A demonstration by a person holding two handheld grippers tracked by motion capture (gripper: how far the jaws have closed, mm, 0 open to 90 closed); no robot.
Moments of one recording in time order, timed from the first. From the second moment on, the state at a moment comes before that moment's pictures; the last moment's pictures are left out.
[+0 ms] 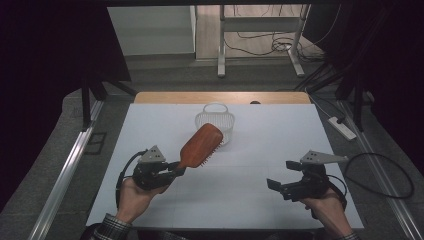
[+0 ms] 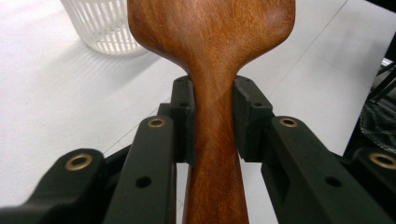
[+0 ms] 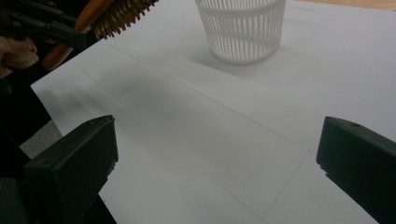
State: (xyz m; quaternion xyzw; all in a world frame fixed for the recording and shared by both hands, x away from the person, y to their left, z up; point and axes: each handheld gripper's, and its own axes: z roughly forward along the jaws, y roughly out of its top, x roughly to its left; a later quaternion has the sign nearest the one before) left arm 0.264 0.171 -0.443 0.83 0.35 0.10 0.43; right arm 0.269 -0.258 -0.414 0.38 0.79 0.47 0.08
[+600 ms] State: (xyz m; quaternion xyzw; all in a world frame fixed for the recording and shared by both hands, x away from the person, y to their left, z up) left arm 0.267 0.161 -0.442 0.83 0.35 0.10 0.43; right arm 0.290 -0.221 -0.410 0.37 0.80 0.46 0.05
